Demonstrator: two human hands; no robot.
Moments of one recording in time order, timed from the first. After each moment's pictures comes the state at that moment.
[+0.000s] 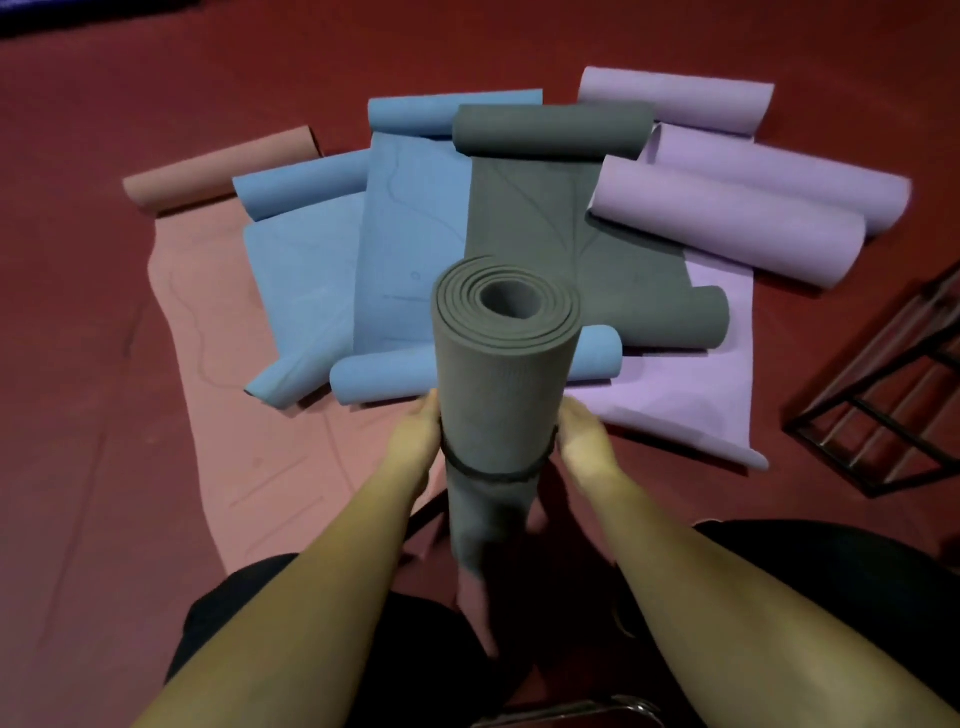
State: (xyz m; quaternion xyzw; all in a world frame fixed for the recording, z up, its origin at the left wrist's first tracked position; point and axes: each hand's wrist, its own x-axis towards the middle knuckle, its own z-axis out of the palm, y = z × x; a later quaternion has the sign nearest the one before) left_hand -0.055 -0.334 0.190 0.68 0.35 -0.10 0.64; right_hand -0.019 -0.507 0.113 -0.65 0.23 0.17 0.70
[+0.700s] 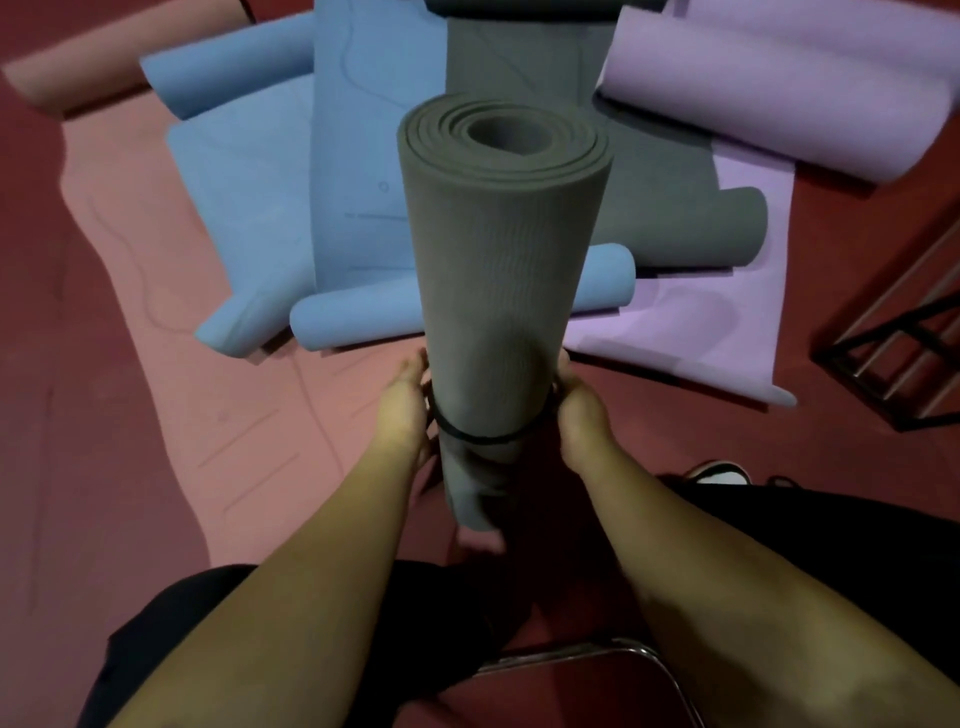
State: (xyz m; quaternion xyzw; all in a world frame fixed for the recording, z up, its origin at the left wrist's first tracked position) left_hand -0.019 -0.336 0.092 0.57 0.43 -0.13 0.68; right_hand -0.004 -0.505 0.044 -0.60 0.33 0.24 0.68
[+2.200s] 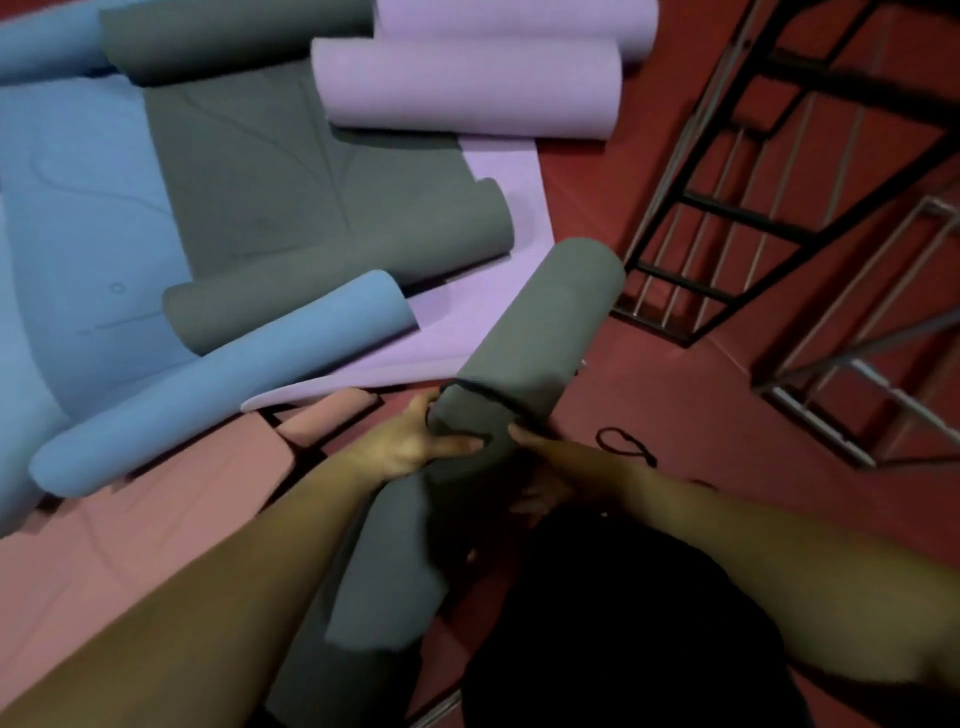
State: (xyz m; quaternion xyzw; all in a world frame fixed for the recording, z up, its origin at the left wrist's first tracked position) left_hand 0.028 -0.563 0.059 0.81 -0.03 -0.46 0.37; right_hand -0.065 -0.773 0.015 -0.41 0.33 0.45 0.72
